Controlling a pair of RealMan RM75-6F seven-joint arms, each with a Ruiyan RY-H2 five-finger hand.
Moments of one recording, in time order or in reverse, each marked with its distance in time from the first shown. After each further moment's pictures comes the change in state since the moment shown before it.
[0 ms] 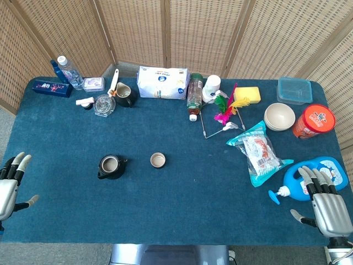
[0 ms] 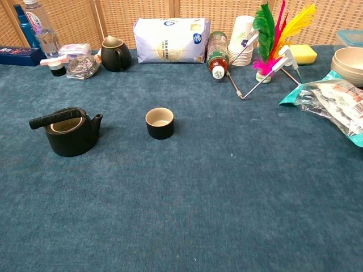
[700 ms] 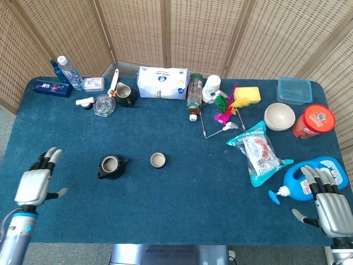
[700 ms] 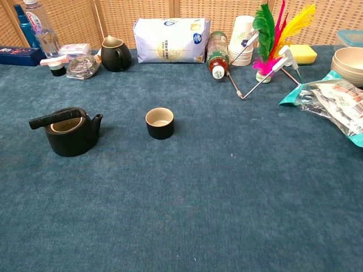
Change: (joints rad) left arm -0.128 -0.157 -0.091 -0.108 -0.220 -0.158 0.226; right arm -0.002 0.026 -0.002 0.001 -0.014 0.007 0.060
